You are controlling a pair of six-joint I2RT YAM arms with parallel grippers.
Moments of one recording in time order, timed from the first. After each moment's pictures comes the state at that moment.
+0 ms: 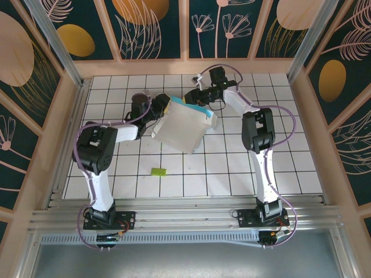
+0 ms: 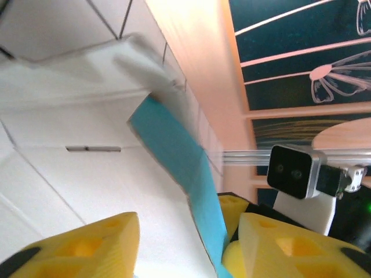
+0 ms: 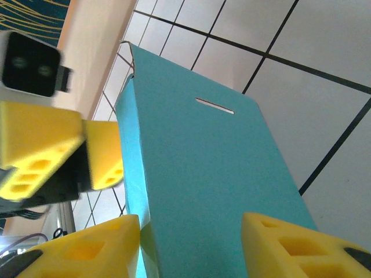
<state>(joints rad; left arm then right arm) -0.33 1.92 1.05 0.58 0.29 -1.26 0.34 2.37 2.05 -0.60 -0.93 0.16</state>
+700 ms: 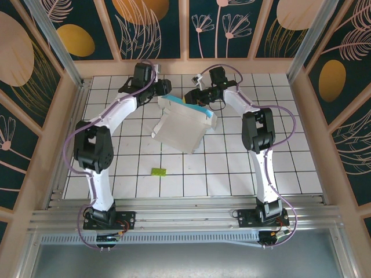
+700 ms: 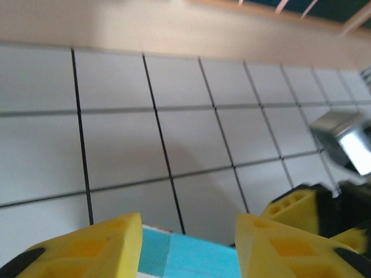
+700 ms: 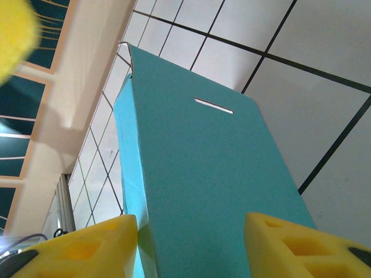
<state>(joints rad) -0.33 2.01 1.69 -0.33 0.21 -0.38 0.34 2.37 2.05 -0.60 -0.93 0.16</state>
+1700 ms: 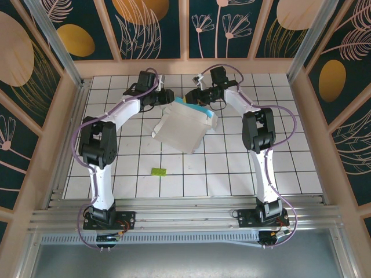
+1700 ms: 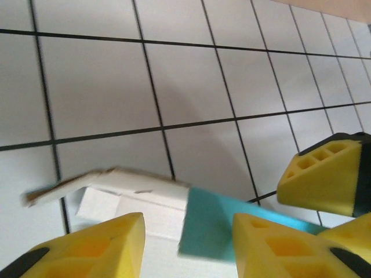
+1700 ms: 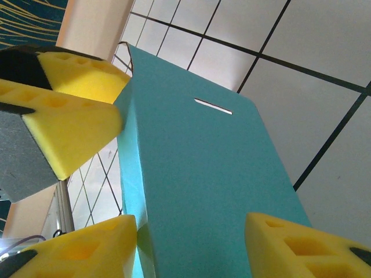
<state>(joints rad) -0.32 2.05 1.63 -0.32 0.30 -0.41 0.33 2.37 2.05 -0.60 -0.92 0.16</state>
